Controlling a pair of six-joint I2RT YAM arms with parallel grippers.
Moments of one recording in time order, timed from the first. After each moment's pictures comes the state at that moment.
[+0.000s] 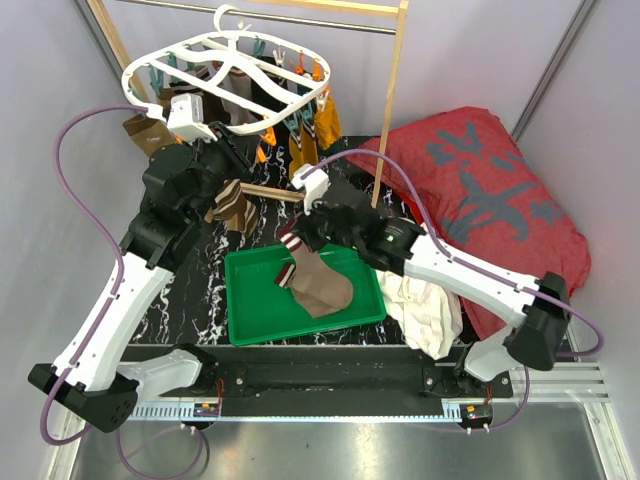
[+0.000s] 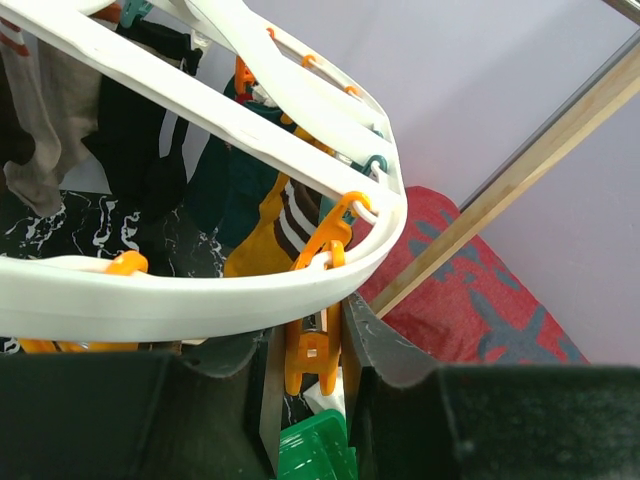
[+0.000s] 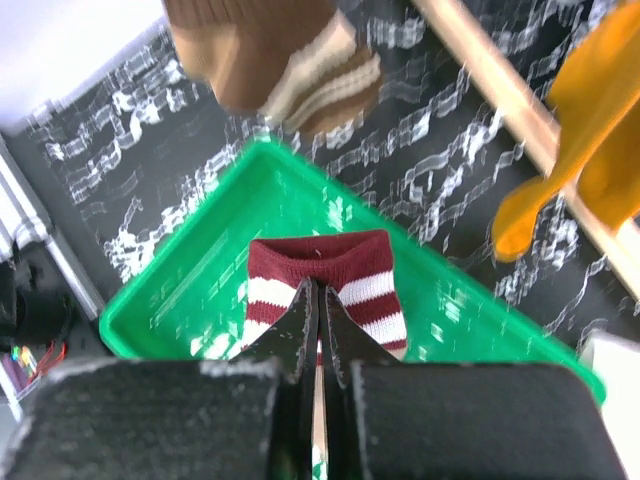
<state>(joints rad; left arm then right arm) -0.47 1.10 1.39 -0.26 -0.15 -0.45 0.98 1.54 1.43 -0.34 0.04 0.16</state>
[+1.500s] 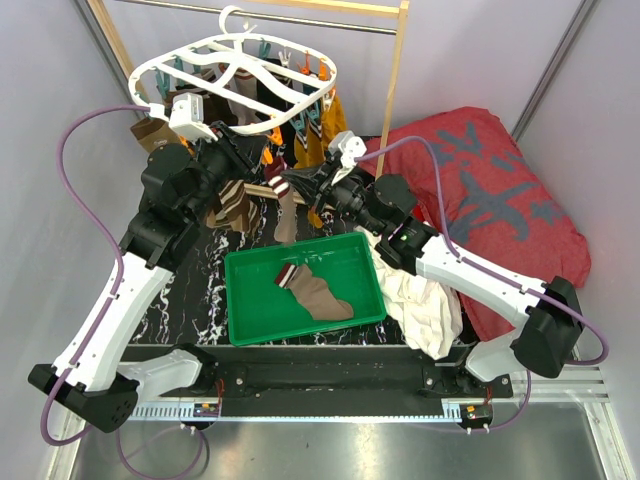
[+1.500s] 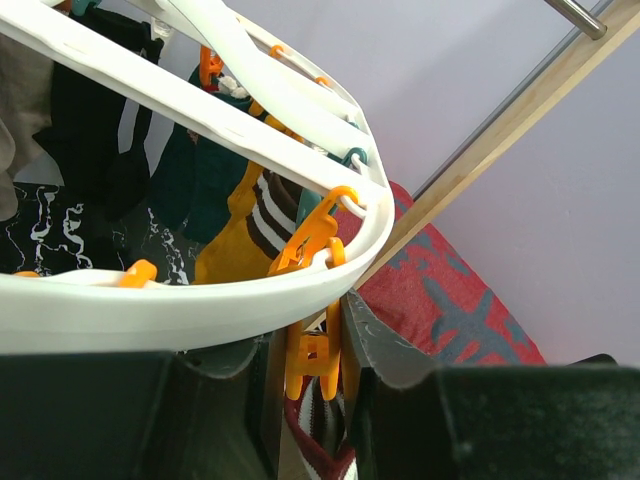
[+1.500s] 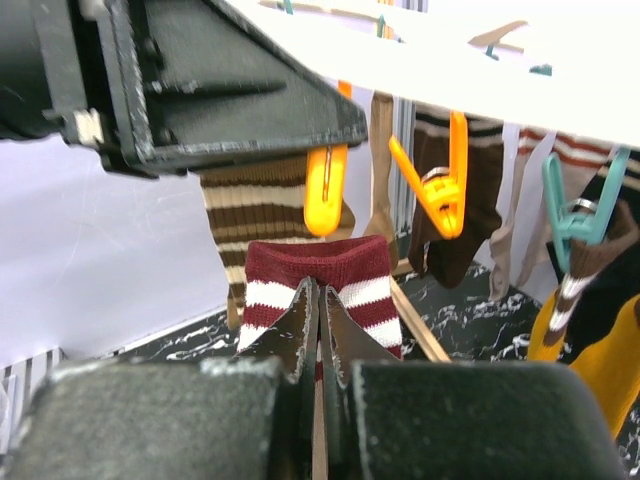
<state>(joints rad) -0.47 1.10 1.39 -0.25 -0.06 -0.52 0.86 1.44 1.22 0.51 -0.15 0.10</state>
